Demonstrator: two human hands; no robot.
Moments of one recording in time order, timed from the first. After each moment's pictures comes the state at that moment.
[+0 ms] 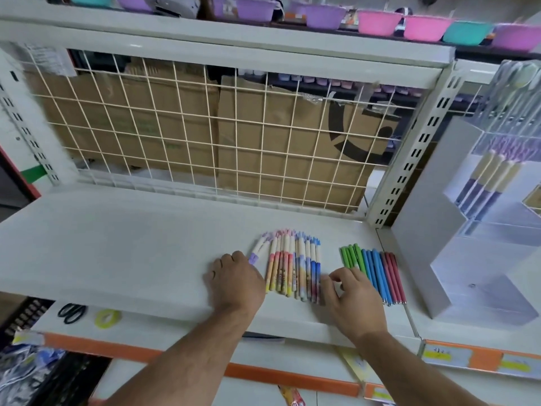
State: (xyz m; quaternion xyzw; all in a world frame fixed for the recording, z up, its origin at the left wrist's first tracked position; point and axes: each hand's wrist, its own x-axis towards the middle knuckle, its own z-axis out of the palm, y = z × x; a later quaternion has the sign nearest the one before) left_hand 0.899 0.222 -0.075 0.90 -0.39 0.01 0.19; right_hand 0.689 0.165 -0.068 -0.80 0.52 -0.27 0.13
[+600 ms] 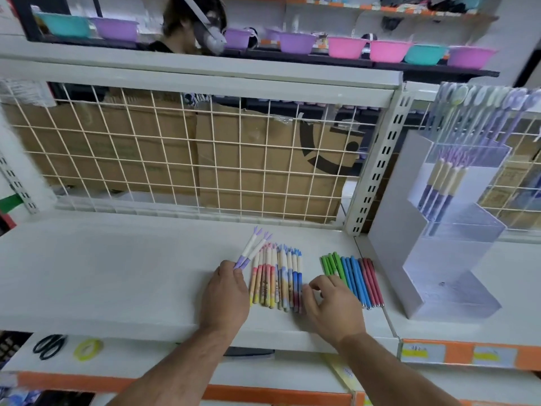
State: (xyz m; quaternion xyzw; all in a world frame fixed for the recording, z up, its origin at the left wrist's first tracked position) left_hand 0.894 0.227 -0.068 0.81 -0.44 -0.02 0.39; right_hand 0.690 0.167 -0.066 -0.81 0.51 -0.28 0.10
